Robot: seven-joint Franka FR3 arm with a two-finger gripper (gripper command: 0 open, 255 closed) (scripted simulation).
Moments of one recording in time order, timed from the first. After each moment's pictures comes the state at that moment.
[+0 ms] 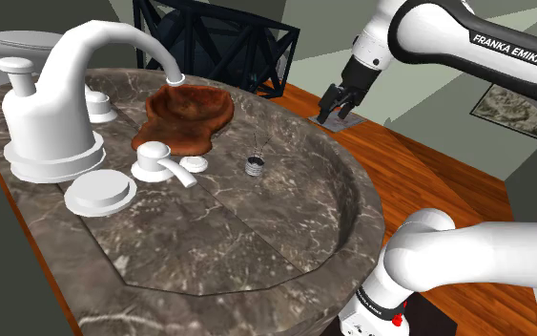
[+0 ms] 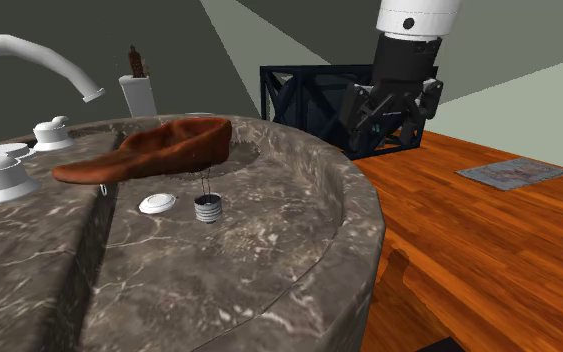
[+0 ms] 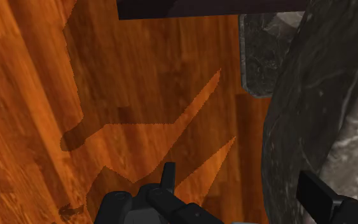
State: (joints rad) arm -0.01 -0.83 0.00 -2.32 -0.06 1.70 0.07
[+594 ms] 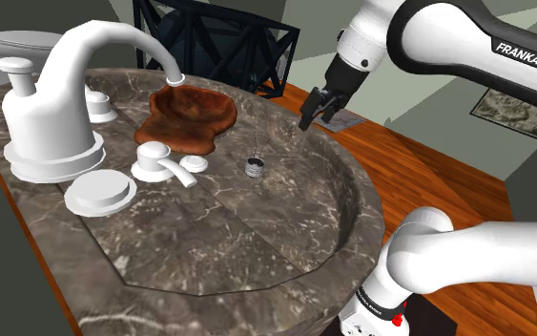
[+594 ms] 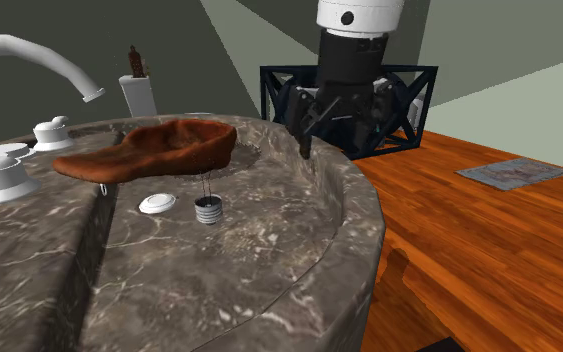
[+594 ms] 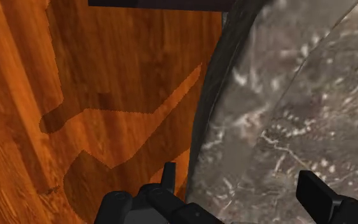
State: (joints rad) arm 0.06 -0.85 0.14 -2.32 0.01 1.71 0.16
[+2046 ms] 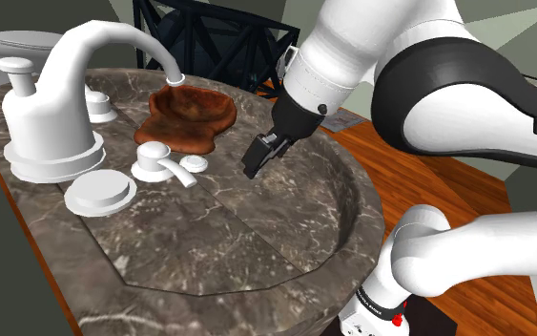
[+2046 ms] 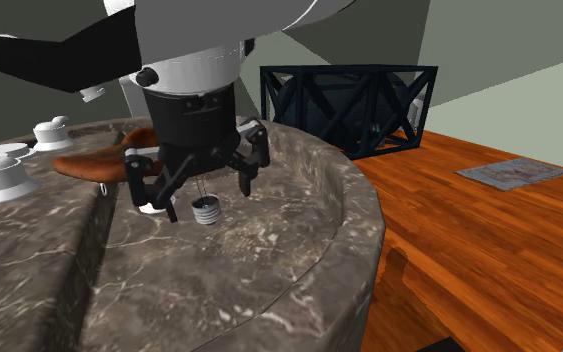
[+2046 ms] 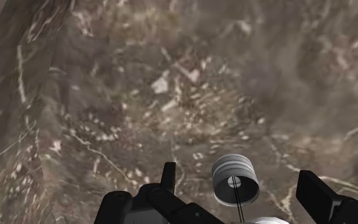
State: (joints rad) arm 0.18 -0.78 0.48 -2.32 0.13 1.86 0.36
